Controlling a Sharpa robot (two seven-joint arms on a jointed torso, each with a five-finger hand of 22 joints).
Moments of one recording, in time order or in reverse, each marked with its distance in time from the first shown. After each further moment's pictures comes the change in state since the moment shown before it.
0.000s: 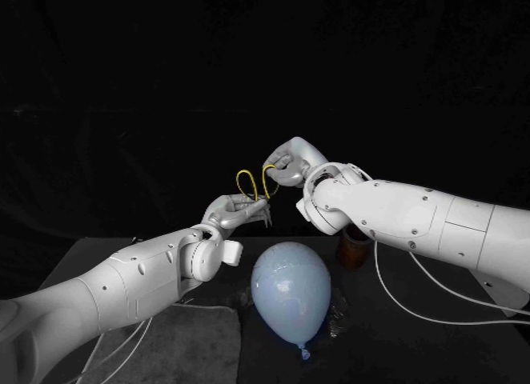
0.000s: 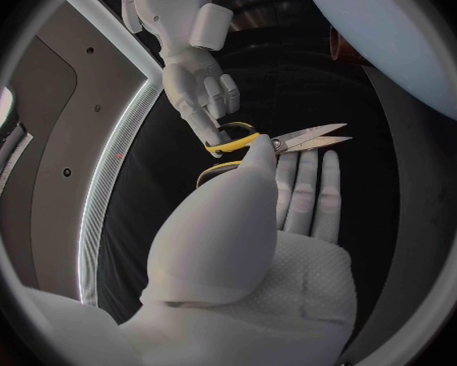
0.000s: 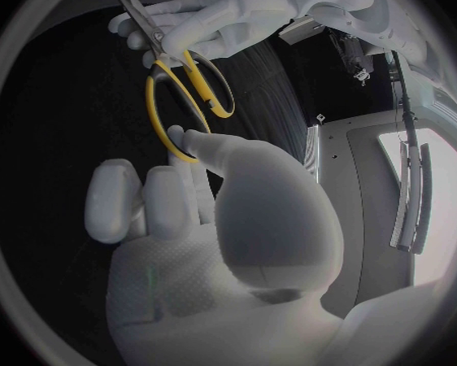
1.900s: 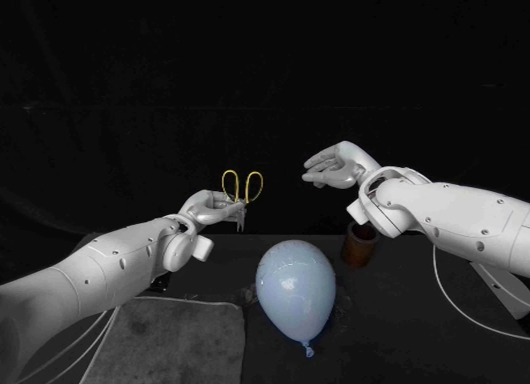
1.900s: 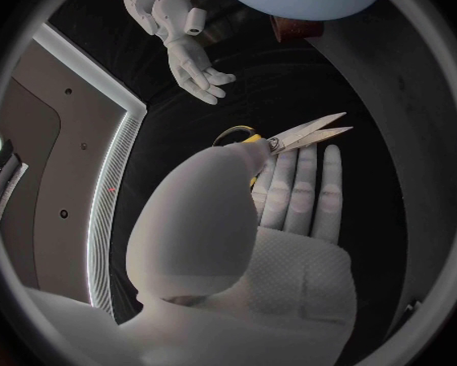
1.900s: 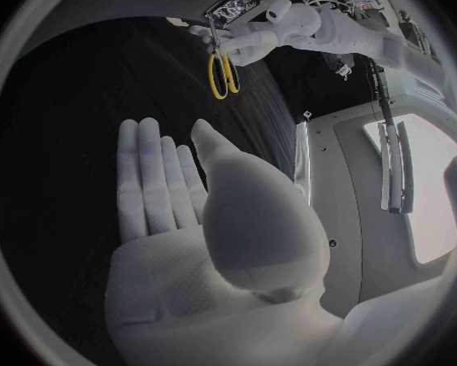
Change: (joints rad) left arm 0.024 -0.082 0.000 -0.122 -0.289 0.104 -0.080; left_hand -0.253 -0.171 0.513 -0.080 0.000 -0.051 0.018 0.115 0.000 0.061 -0.014 -0.008 0.003 0.061 -0.021 -0.024 0.044 -0.009 0.075 0.014 0.007 0.001; right arm -0.020 -0.214 -0.010 0.026 0.117 0.169 0.281; right_hand 0.107 0.101 -0.572 -0.015 0.042 -0.086 0.067 -0.231 -0.098 -0.231 0.075 0.035 -0.016 -0.294 0.099 -0.969 -0.782 0.109 -0.318 0.095 -0.979 -0.919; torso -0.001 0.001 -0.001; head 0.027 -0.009
